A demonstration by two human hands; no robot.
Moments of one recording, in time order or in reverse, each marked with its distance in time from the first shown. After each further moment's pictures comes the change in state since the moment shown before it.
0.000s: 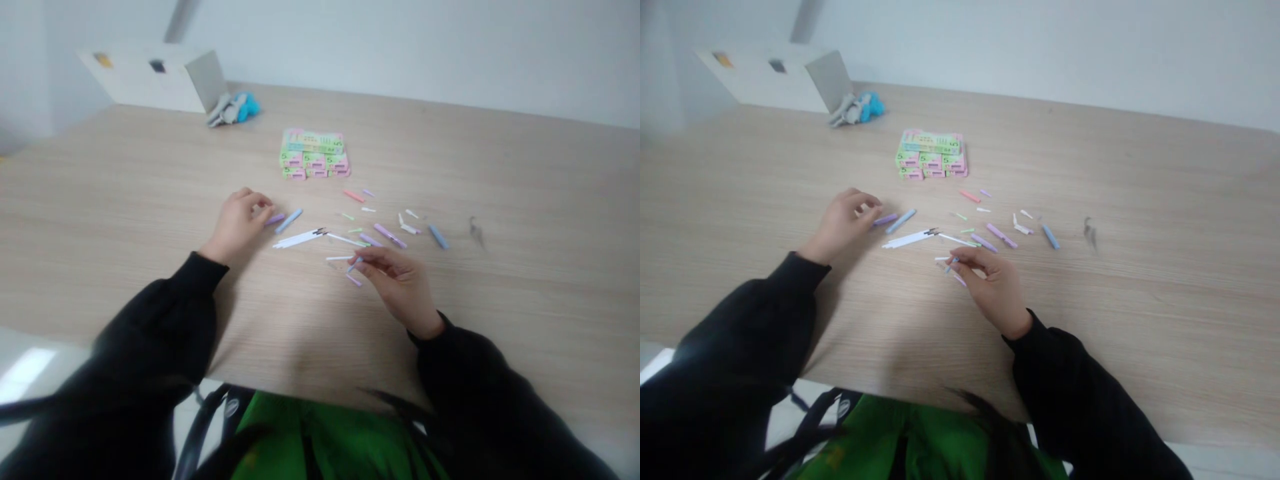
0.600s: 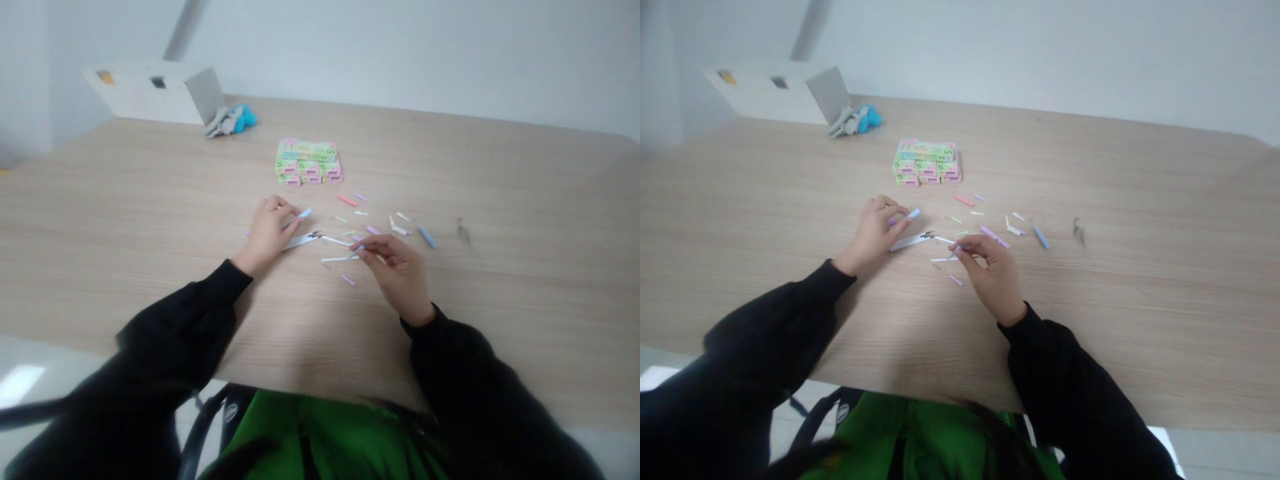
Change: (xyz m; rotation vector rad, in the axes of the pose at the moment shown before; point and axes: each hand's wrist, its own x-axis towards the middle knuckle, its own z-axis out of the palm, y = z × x) left_hand -0.004 0.053 0.030 -0.147 -0.019 0.080; right_hand 0.009 -0.004 -0.004 -0.045 0.091 -0.137
